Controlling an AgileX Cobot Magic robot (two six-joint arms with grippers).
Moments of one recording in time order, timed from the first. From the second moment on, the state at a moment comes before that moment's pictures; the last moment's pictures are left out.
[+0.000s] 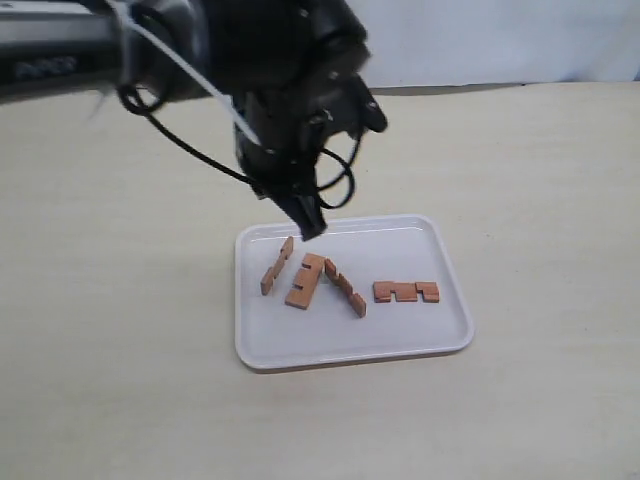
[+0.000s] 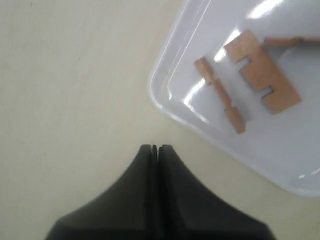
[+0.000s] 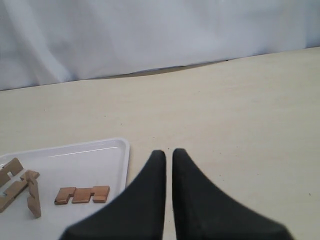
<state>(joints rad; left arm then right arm) -0.81 2.01 -1.64 0.40 1.19 0.08 -0.02 0.00 0.00 0.31 0.36 -0.22</state>
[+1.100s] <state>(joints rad) -0.03 0.14 -0.41 0.06 0.17 0.03 -0.02 0.00 0.00 0.31 0.36 -0.22</state>
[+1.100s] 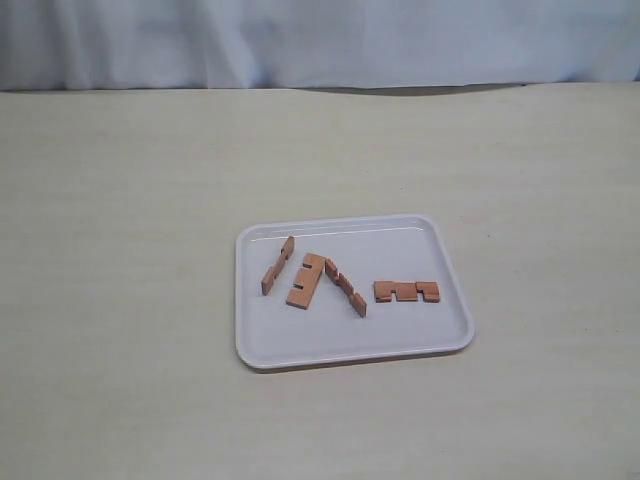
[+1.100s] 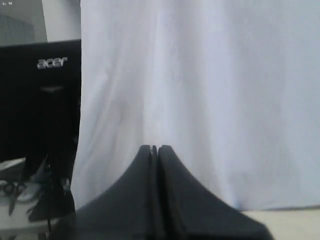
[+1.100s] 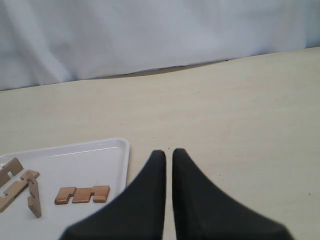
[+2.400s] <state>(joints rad) -0.04 0.00 0.00 -0.24 0.16 0.05 -0.02 0.00 0.00 0.31 0.36 -0.22</state>
